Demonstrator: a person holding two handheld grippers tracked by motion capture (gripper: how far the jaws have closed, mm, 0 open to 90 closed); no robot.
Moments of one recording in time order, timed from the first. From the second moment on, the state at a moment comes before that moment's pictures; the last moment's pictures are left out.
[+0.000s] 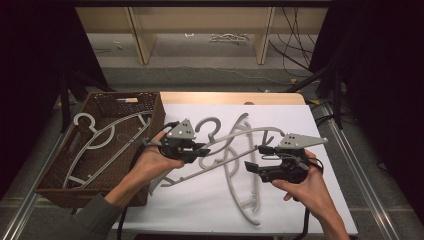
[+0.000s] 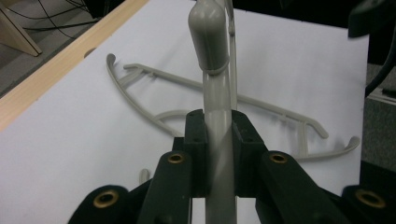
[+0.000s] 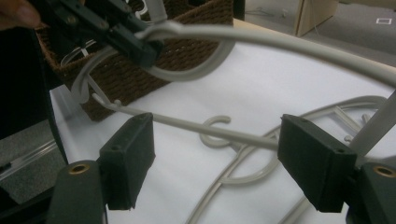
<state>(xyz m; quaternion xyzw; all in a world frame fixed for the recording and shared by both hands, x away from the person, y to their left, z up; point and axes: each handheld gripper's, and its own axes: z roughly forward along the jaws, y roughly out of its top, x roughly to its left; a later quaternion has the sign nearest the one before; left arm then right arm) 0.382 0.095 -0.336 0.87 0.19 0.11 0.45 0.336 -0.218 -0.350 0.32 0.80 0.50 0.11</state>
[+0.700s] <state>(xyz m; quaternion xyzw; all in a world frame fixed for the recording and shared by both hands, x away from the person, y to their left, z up) 0.396 0.162 -0.270 0.81 0.26 0.10 0.51 0.331 -0.216 -0.382 0.34 0.80 0.48 0.12</state>
